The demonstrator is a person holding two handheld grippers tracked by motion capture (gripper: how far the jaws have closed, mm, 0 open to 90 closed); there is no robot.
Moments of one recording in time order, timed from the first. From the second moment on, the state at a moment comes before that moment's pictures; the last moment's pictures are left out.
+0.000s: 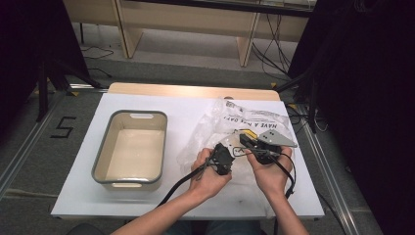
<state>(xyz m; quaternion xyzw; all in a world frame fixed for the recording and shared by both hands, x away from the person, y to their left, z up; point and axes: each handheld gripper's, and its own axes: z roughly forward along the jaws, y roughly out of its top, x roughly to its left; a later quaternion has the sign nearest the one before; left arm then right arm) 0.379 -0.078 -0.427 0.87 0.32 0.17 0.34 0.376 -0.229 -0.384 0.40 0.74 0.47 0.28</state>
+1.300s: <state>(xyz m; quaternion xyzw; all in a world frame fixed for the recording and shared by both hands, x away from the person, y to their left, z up) 0.387 -0.093 -0.448 0.86 0.25 0.25 0.37 0.377 -0.232 -0.385 0.40 0.73 0.47 0.28</state>
